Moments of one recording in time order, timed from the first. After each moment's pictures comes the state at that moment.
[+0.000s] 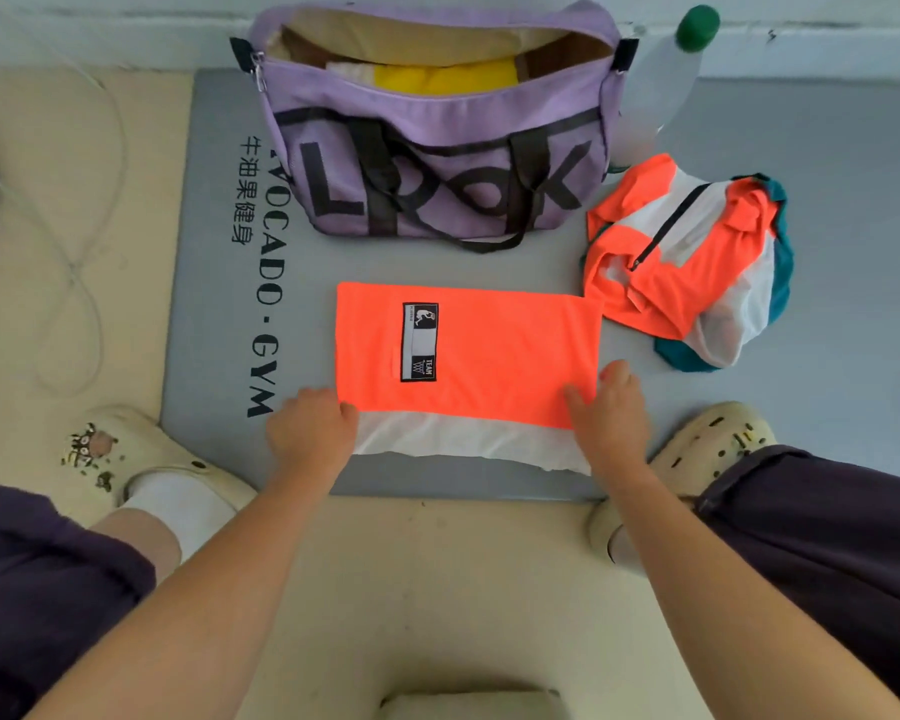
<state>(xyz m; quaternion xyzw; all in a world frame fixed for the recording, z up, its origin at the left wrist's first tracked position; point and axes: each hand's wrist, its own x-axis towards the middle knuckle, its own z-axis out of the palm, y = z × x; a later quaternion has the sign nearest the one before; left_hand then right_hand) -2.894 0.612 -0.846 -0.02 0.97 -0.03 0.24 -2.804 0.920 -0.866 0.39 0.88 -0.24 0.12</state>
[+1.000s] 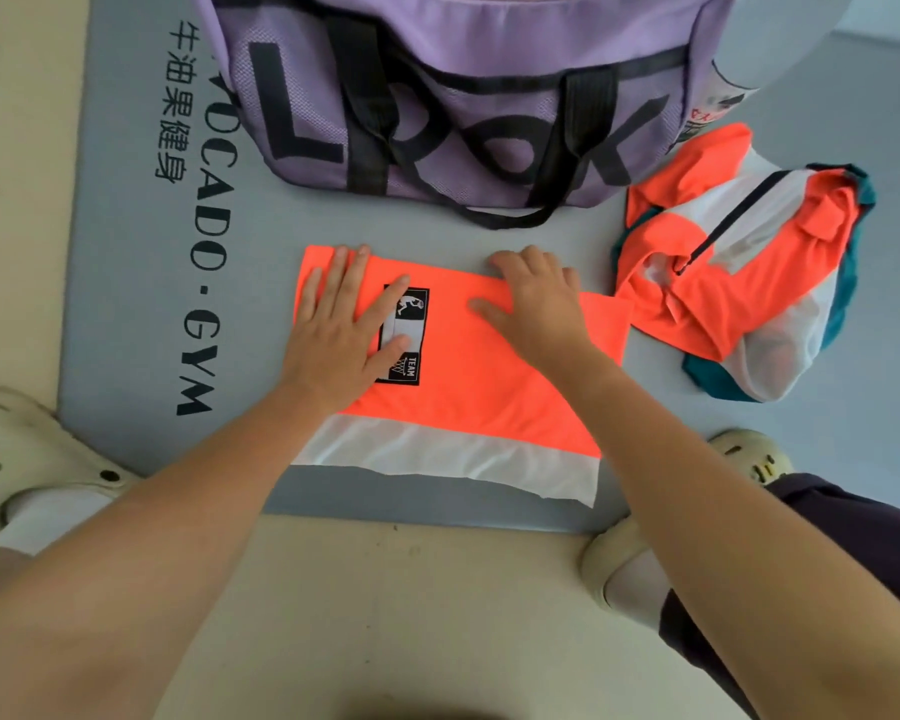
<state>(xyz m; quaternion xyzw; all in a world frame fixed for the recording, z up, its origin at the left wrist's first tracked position) -2.969 0.644 -0.946 0.29 0.95 0.07 0.06 -2.955 0.894 -0.892 0.05 0.97 -0.19 0.15</state>
